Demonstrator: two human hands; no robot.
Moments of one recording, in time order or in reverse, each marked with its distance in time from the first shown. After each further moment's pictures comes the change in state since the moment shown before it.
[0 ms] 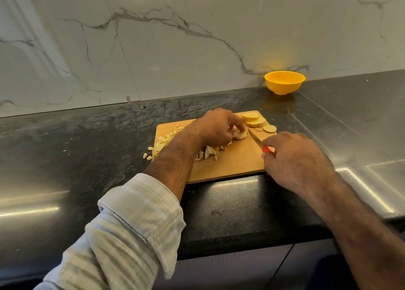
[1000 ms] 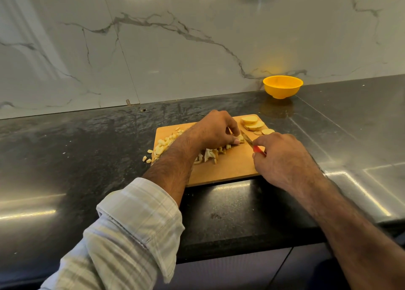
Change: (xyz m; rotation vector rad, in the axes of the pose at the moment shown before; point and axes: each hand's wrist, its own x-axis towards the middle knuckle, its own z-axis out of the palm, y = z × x) left_hand -0.004 0.006 -0.003 -0.089 0.041 -0.064; right_hand 0.009 -0.010 0.006 0.073 0.056 -0.048
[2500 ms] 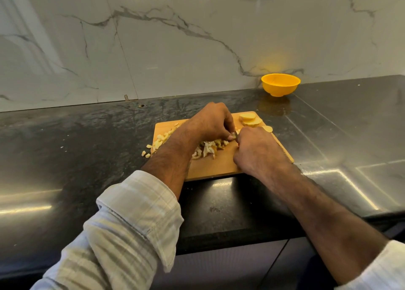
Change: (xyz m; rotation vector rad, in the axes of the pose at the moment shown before) left_hand -0.004 0.001 -0.009 -0.005 0.023 -0.017; right_hand 0.009 -0.039 0.011 -0.078 -0.004 -0.039
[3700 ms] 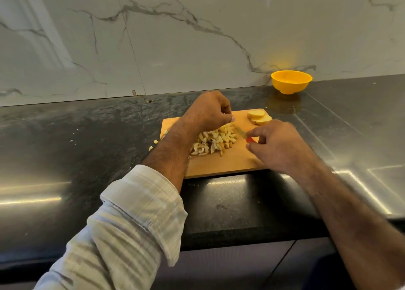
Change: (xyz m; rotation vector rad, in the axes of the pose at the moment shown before) left_hand -0.003 -0.021 -0.011 0.009 0.245 -0.012; right_hand 0.015 0.042 0.007 0.185 0.081 -0.091
